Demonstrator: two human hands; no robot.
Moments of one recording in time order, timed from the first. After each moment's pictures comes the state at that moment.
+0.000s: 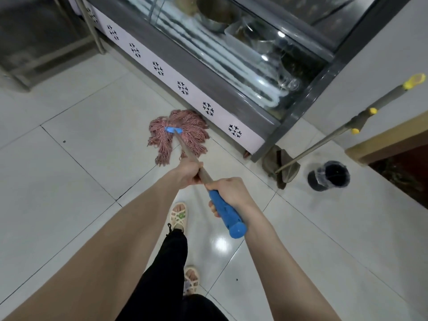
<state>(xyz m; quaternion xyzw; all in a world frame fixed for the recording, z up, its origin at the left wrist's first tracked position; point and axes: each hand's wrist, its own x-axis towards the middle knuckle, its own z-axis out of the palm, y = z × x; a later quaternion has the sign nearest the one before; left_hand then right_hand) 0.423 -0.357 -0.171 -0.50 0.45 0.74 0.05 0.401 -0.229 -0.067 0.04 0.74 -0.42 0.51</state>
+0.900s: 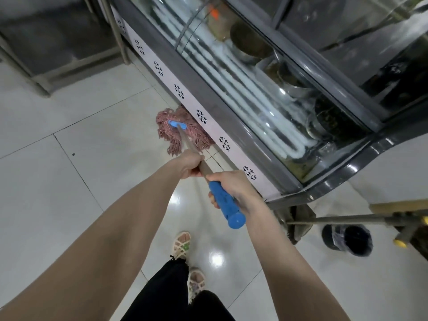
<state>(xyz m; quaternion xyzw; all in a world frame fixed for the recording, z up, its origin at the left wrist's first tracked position) 0.261 -0.586 -0.158 -0.54 0.46 0.70 0.02 0.220 -0.459 -0.058 0.00 0.73 -0.40 0.56</state>
